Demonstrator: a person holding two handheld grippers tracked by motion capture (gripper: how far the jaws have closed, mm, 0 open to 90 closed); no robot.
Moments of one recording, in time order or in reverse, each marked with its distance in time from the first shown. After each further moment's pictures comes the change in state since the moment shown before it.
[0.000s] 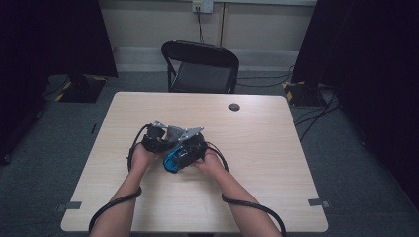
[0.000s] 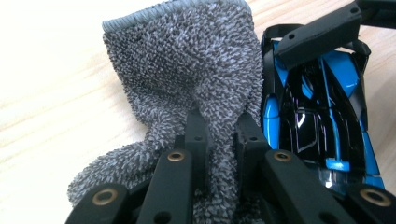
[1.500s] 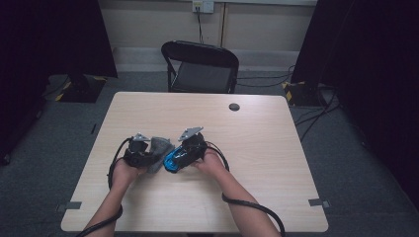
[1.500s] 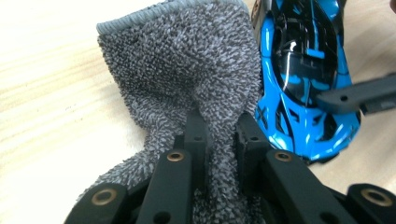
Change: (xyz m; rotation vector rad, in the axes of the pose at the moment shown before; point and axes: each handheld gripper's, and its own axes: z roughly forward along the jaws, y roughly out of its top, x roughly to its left) left arm 0.000 -0.052 -0.048 -0.003 0.013 -0.052; right arm -0.001 0.001 0.000 0.012 -0.003 -0.001
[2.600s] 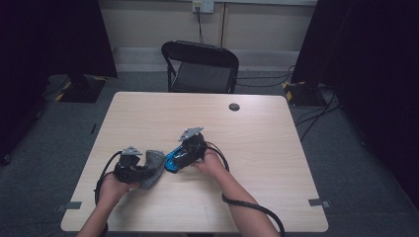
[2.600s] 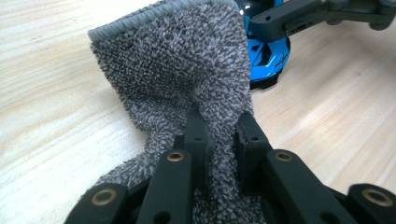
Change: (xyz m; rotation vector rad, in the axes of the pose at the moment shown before) left arm -0.015 -0.035 -0.036 0.015 -0.087 -0.015; right arm 0.000 0.000 0.000 -0.004 -0.003 0.005
